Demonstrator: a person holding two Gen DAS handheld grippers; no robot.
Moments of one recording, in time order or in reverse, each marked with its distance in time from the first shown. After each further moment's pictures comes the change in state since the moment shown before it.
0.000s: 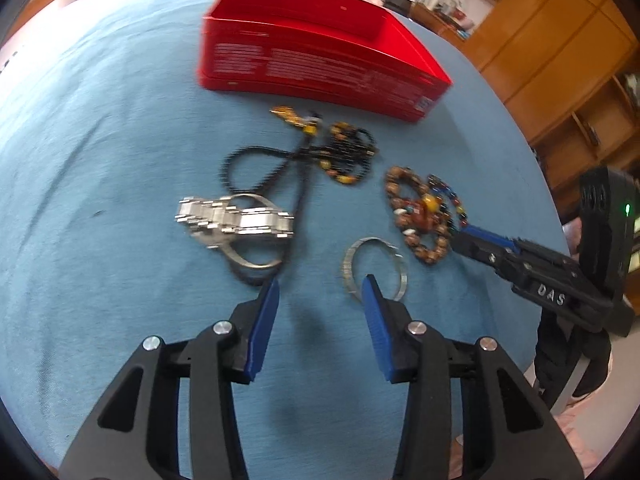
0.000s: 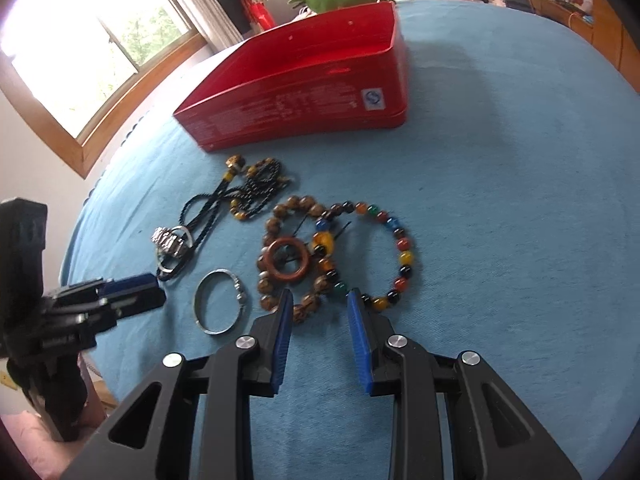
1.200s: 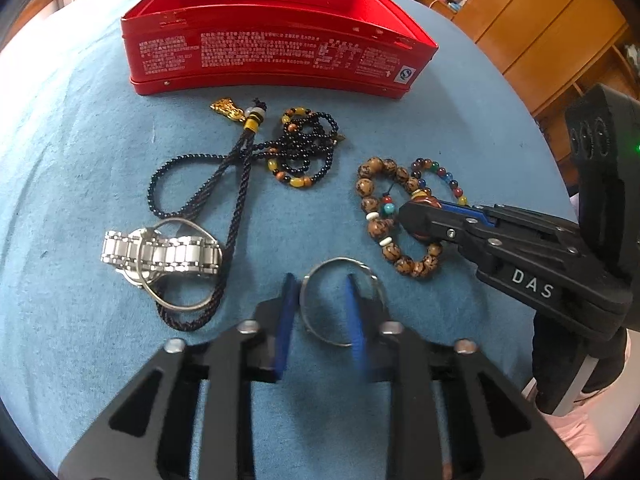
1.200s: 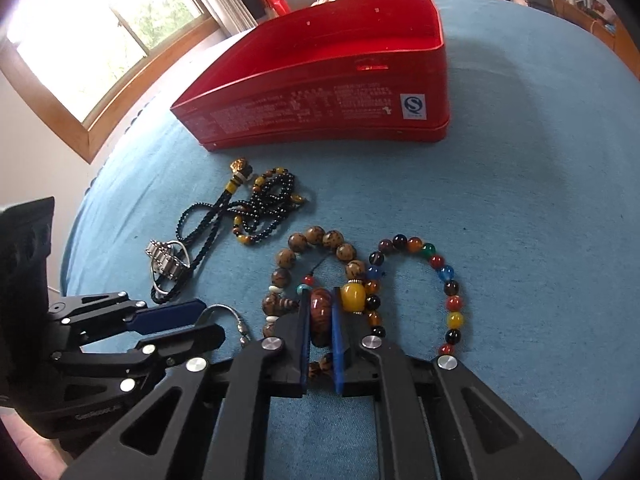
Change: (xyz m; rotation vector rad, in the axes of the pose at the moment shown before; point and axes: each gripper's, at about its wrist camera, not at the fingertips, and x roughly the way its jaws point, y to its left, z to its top) left arm 0.042 -0.028 0.018 0.052 0.071 0.019; right arm 0.032 0.010 0.026 -0.050 0.054 0.044
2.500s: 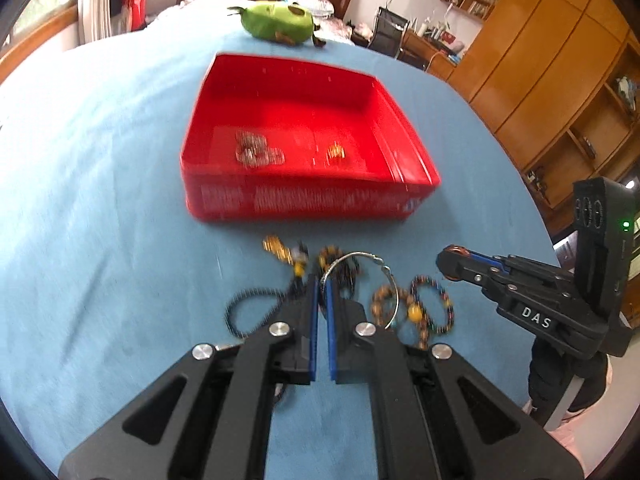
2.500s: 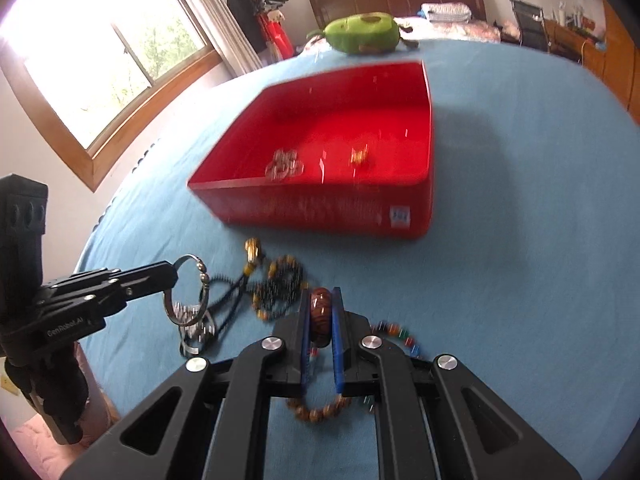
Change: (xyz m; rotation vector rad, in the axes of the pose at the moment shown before) left arm -0.079 0.024 0.063 -0.018 -0.204 0.012; right arm -0.055 0.007 0.053 -0.011 -0.135 -0.038
